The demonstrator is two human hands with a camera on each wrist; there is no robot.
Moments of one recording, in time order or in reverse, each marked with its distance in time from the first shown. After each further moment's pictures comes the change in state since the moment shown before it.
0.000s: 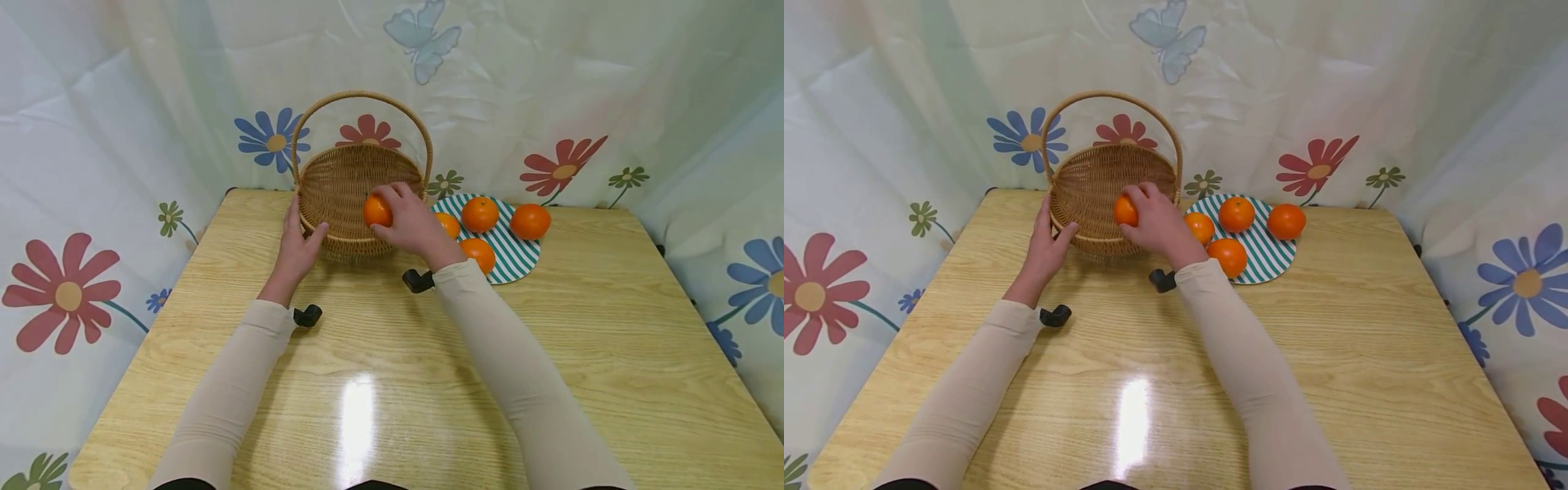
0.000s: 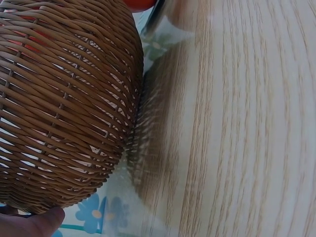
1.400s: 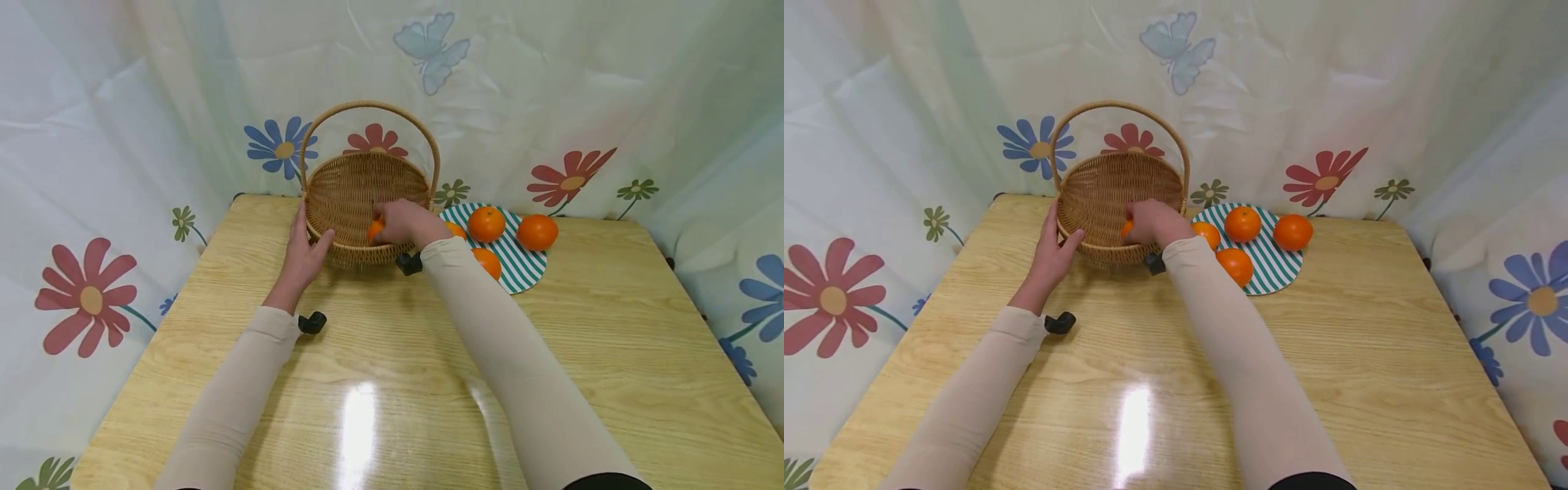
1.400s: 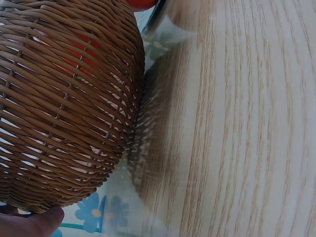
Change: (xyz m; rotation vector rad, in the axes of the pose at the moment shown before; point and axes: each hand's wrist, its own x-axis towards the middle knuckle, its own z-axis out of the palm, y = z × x) left_hand 0.000 0.000 0.000 -0.011 -0.002 -0.005; right_hand 0.046 -0.008 -0.006 -0.132 -0.464 0.115
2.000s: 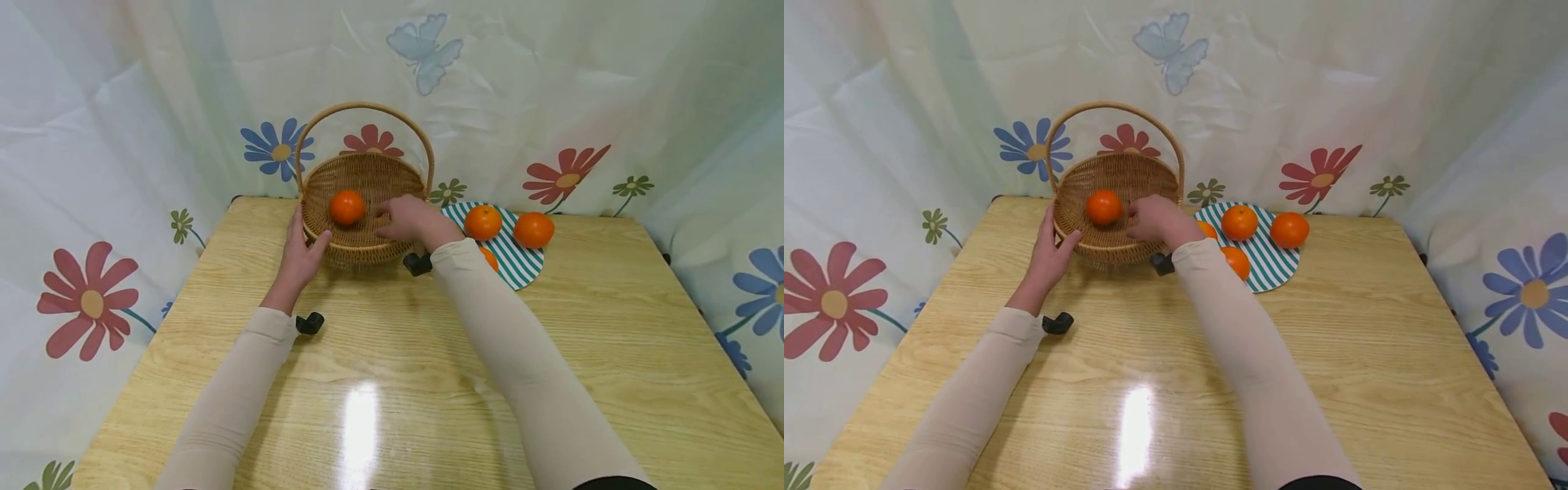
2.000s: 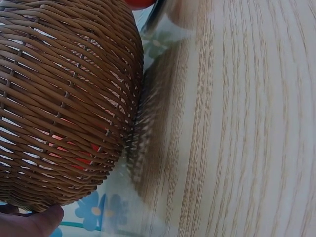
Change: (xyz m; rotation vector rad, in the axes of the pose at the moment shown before) left_hand 0.000 0.002 -0.001 0.037 0.009 -0.005; right_hand -0.016 0.012 -0.008 0.010 0.027 -0.058
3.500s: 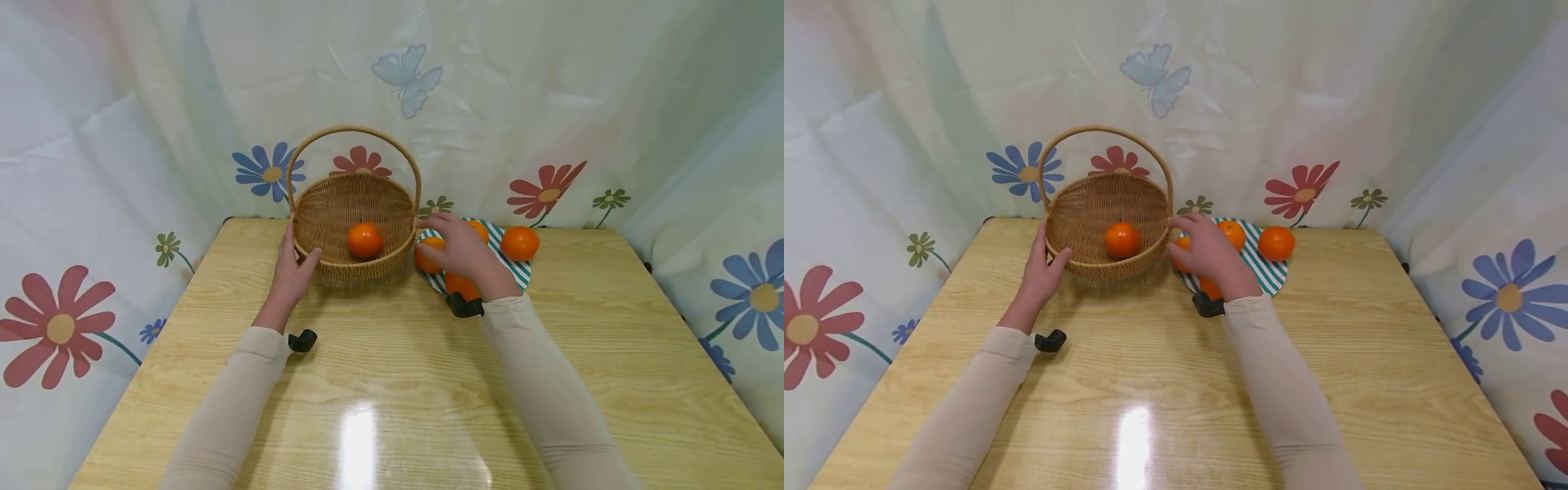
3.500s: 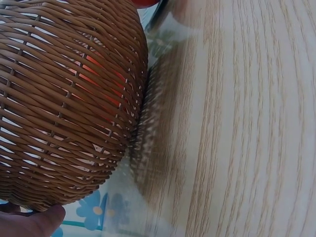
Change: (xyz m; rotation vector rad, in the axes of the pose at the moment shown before) left_hand 0.001 0.000 0.001 0.000 -0.019 -0.021; right_hand -0.086 0.061 0.018 0.191 0.437 -0.012
